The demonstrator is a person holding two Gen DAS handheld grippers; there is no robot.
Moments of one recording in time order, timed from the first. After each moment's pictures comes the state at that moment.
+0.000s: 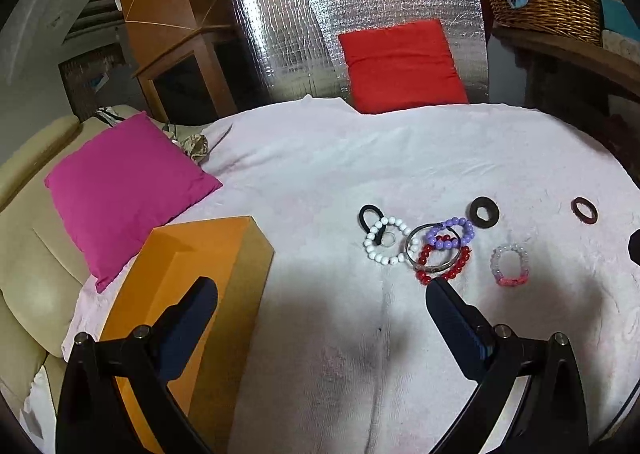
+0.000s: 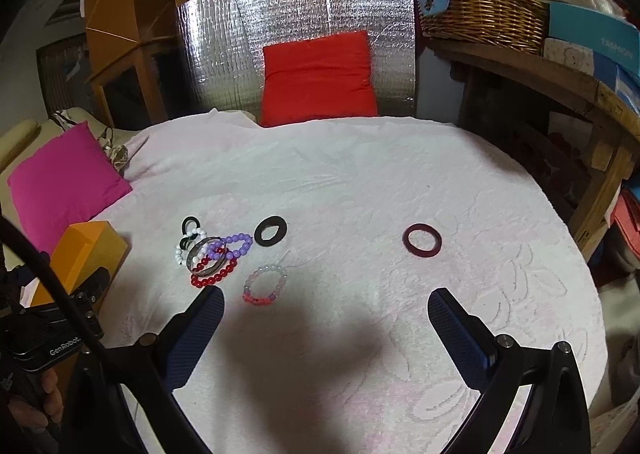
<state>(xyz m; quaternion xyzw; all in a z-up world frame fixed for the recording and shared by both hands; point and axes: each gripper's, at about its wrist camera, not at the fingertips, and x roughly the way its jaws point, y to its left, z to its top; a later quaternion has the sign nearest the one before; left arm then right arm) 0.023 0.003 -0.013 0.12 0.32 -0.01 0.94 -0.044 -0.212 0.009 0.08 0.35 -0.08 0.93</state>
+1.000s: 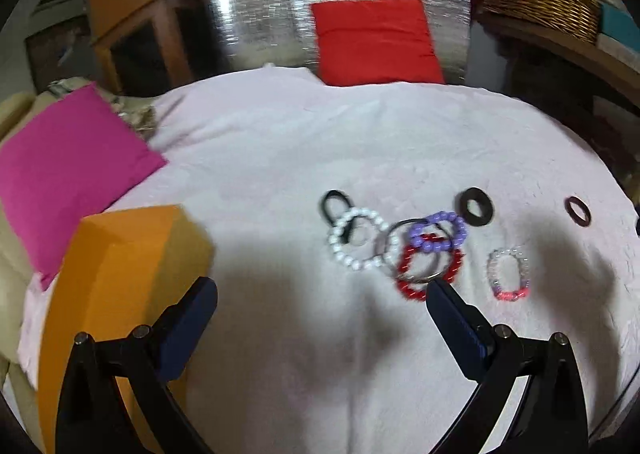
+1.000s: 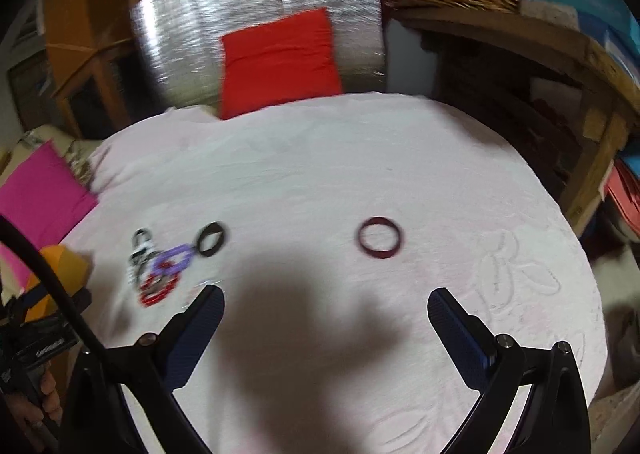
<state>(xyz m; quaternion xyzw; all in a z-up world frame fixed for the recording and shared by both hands) 0.081 -0.009 -0.051 0.09 0.38 -0.09 0.92 -0.011 -0.284 -0.012 0.12 0.38 -0.12 0.91</state>
